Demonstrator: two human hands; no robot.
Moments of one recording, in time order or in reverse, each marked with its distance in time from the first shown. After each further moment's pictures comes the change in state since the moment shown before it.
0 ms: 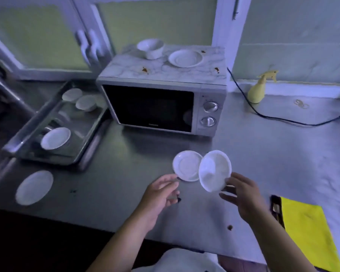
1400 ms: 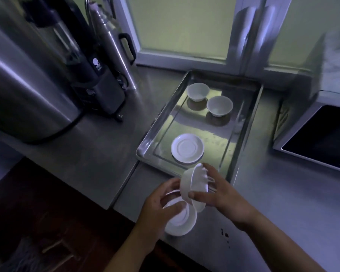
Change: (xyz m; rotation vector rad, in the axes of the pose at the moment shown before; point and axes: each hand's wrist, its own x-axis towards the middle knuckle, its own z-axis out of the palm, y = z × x) left_hand 0.044 0.116 -0.524 0.011 0.162 0.238; right_hand -0.029 0.067 0.611 -0.466 -0.815 -0.079
